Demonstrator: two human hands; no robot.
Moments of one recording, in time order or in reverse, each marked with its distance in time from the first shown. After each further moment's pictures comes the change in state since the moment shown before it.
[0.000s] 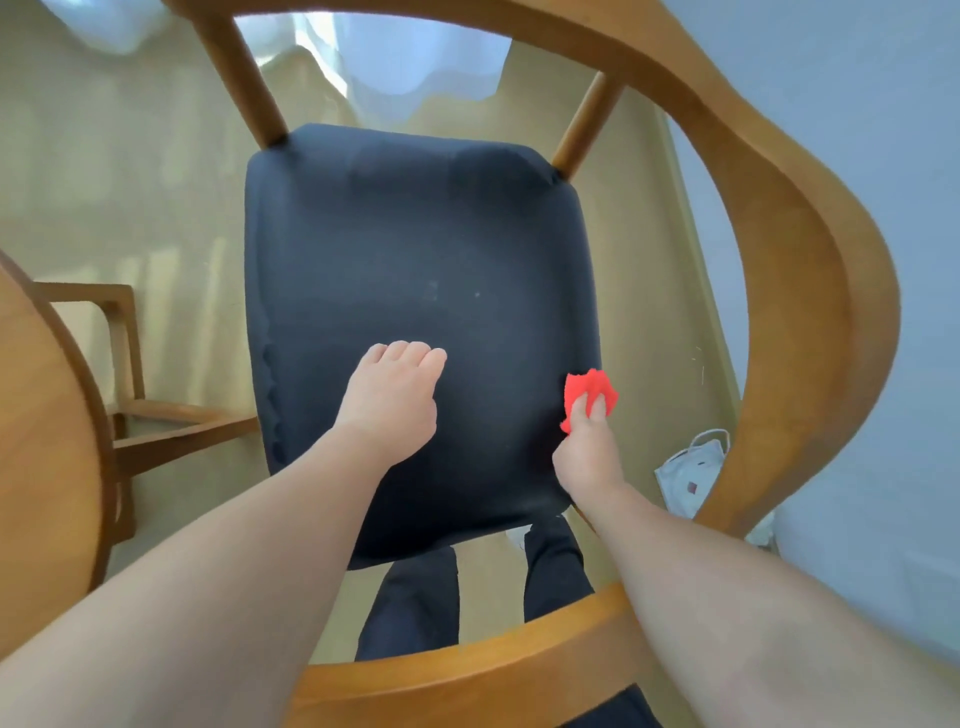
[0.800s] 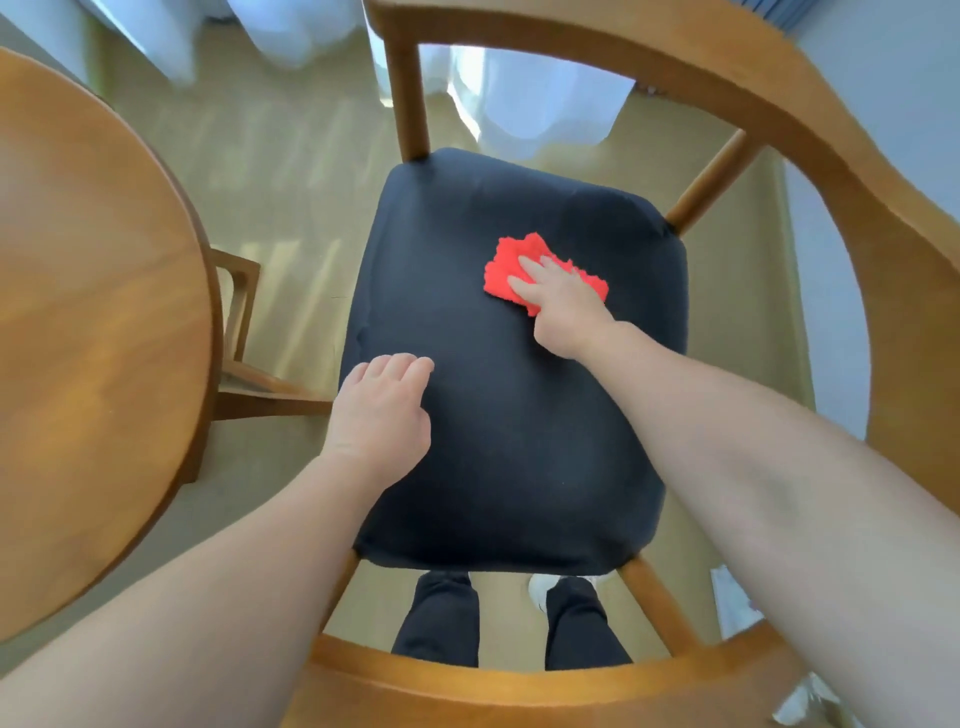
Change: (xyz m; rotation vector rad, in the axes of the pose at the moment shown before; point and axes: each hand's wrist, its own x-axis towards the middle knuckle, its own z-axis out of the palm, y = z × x) left_hand -0.057 -0.032 -0.001 -0.087 0.181 -0.387; right_hand 0.073 -0.197 -0.065 -0.581 0.047 -0.957
